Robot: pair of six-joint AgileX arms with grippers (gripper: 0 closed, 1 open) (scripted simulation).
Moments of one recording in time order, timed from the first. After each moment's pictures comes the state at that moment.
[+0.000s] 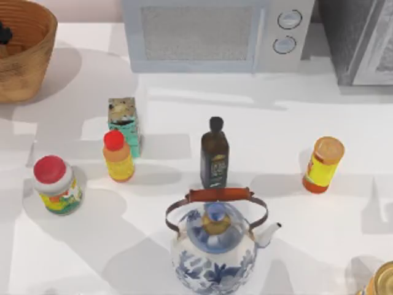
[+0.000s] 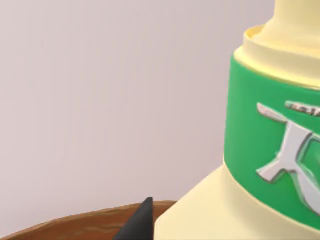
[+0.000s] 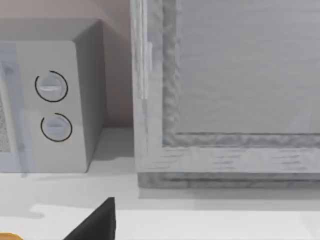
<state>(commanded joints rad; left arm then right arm) 0.21 2.20 1.14 1.05 0.25 0.01 0.00 0.00 0.00 0.00 0.00 0.00</state>
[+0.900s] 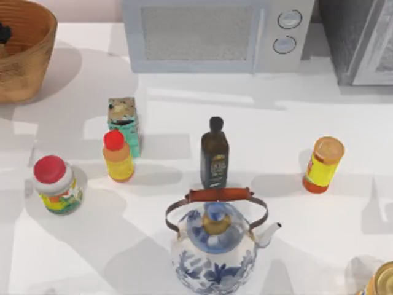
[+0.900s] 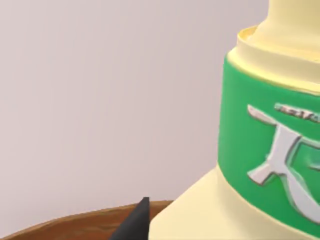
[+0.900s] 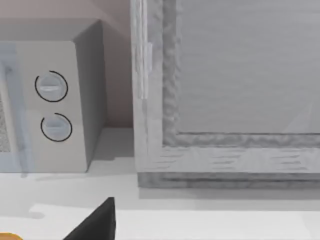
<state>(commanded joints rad) 0.21 2.17 1.15 1.02 0.25 0.01 0.00 0.00 0.00 0.00 0.00 0.00</state>
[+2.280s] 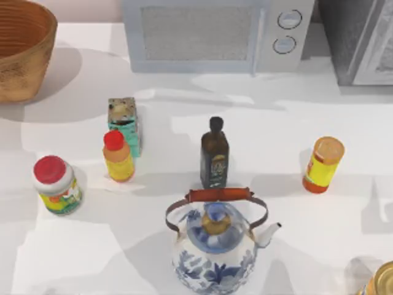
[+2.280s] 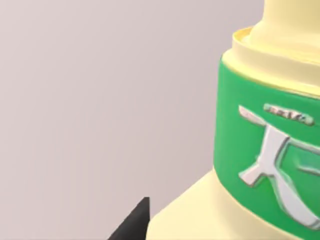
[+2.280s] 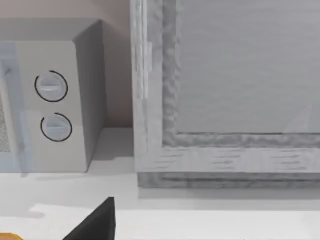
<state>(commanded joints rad) 0.21 1.85 1.33 0.49 0.23 0.01 0.00 0.00 0.00 0.00 0.00 0.00</state>
